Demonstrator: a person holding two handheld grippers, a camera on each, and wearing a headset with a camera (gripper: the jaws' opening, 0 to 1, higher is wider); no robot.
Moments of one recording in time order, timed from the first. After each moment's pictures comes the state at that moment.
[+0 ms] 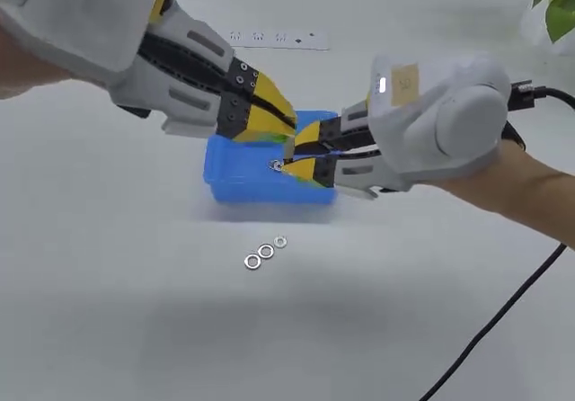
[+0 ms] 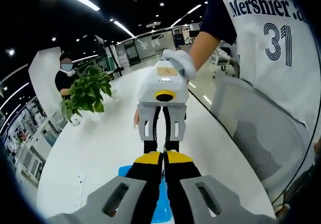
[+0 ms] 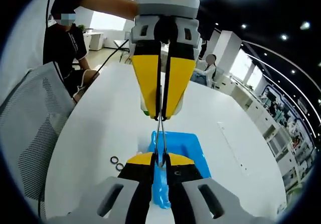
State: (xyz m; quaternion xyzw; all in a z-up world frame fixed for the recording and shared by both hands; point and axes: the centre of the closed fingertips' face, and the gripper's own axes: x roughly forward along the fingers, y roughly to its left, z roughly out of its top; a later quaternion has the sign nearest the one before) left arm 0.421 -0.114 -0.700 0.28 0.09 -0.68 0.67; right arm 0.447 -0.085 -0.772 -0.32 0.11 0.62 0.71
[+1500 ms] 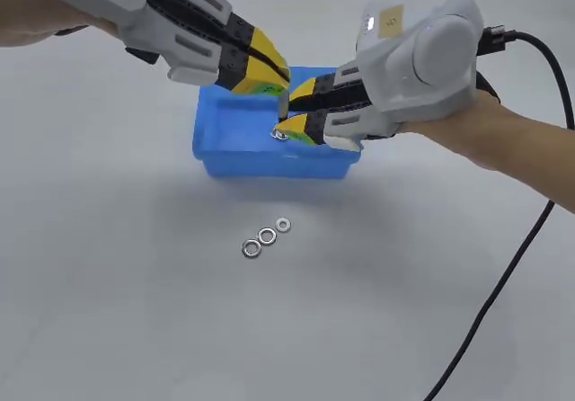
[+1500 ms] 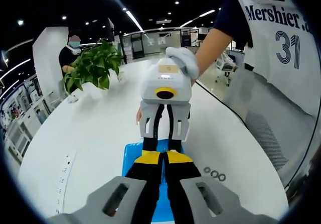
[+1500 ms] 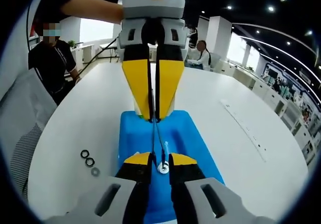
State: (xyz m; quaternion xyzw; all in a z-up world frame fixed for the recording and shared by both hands) left arm 0.490 -0.103 -0.765 0.23 0.14 -0.68 0.68; right arm 0.505 -0.076 -0.833 -0.25 0.17 0.62 0.72
